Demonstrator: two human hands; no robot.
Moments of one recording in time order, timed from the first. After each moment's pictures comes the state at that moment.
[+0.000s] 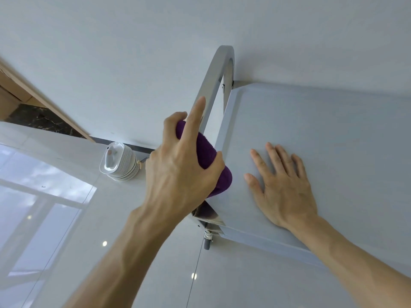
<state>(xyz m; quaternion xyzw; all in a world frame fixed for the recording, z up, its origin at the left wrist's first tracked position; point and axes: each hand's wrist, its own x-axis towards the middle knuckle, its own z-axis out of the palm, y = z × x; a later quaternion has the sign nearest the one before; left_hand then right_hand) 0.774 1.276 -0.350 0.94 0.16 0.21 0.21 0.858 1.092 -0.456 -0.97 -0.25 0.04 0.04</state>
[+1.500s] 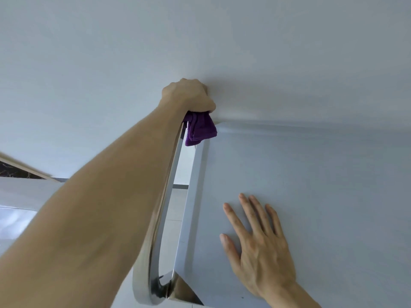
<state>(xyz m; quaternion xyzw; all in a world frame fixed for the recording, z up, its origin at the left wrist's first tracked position) 1.086 1.330 -0.315 0.98 0.12 -0.13 0.10 0.850 1.106 -0.462 -0.97 -0.22 -0.03 0.12</state>
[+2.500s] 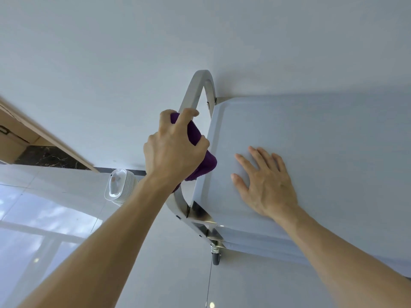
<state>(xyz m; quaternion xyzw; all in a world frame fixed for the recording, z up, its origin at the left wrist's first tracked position) 0.814 1.287 -0.340 0.96 0.18 0.16 0.14 0.852 1.099 -0.461 -0.97 -0.23 0.01 0.10</state>
